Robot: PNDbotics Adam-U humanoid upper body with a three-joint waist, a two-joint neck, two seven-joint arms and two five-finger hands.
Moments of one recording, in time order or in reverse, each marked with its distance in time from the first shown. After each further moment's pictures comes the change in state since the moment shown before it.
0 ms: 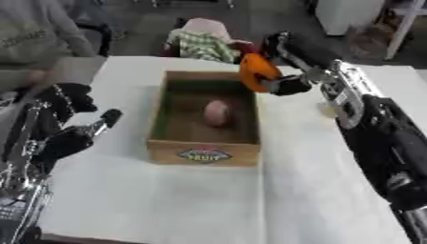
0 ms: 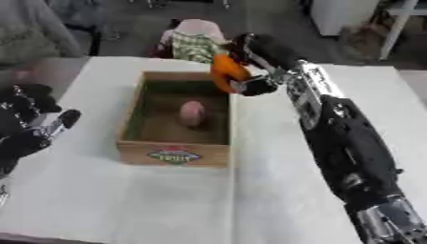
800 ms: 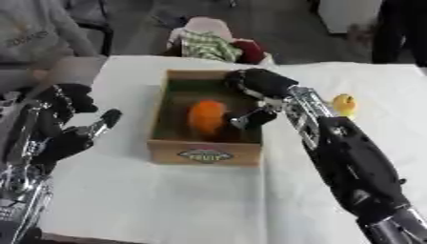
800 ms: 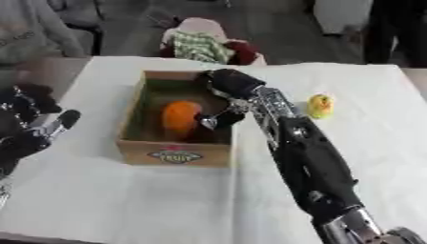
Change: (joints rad) left arm -0.003 -0.008 -0.005 0.000 0.002 0.002 -0.002; right arm 0.015 0.072 0.018 0.051 0.115 -0.096 0.115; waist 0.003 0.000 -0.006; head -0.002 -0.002
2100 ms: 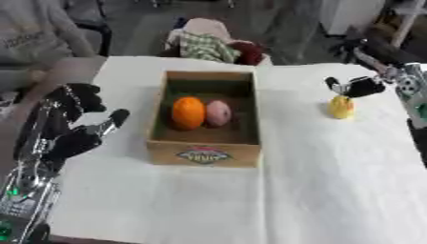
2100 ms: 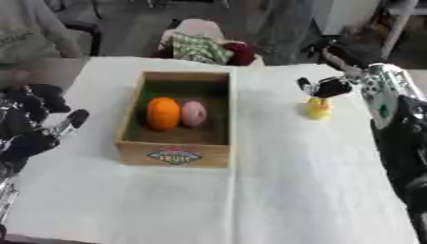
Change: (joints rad) left arm 0.015 0.001 0.007 0.000 -0.003 -0.002 0.004; right arm 0.028 -0.330 -0.178 0.057 -0.093 0.254 0.030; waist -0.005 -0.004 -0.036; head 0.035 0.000
